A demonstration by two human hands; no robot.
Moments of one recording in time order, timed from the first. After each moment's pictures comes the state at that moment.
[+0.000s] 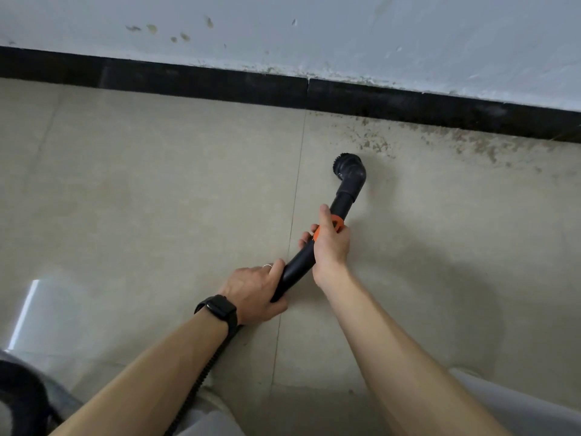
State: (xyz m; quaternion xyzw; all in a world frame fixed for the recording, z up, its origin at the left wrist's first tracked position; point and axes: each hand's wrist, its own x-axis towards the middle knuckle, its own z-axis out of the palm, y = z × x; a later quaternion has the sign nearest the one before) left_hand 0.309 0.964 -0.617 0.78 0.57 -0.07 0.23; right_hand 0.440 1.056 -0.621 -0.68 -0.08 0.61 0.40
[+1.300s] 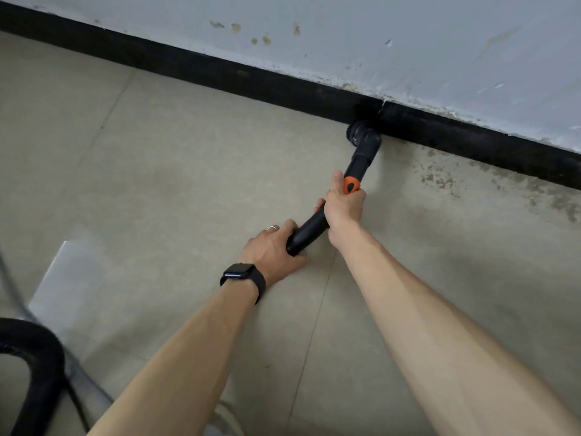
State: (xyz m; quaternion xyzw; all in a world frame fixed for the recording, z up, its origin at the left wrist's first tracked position) left_hand 0.254 1.031 -0.626 0.54 0.77 0.04 0.33; right_hand 0.349 1.150 -0.624 -0.70 -0.24 0.60 0.30
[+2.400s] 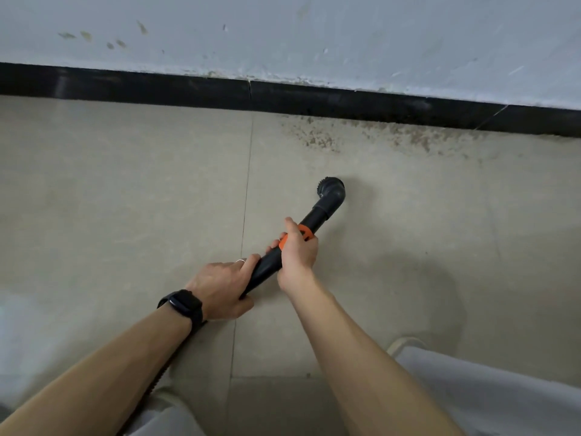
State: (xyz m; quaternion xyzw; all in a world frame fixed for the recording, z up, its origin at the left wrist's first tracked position) left_hand 0.345 0.968 -0.596 0.81 0.54 -0.10 0.20; right_hand 0.482 1.030 -0.601 -0.66 0.01 0.62 0.42
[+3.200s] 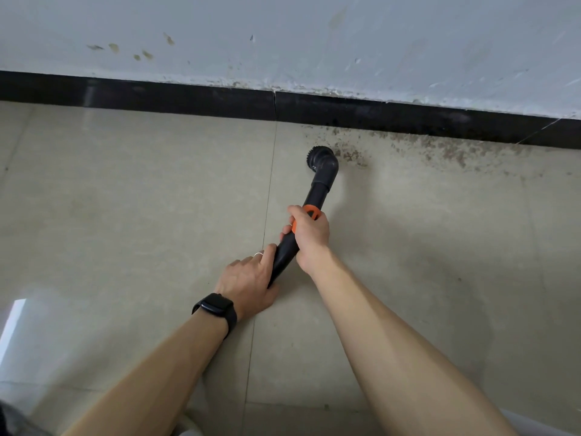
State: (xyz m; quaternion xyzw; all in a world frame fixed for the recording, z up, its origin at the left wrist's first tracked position) left_hand 0.356 1.004 -0.611 0.73 0.65 -0.06 0.21; right_hand 0.465 1.101 -0.623 -0.64 -0.11 0.66 0.37
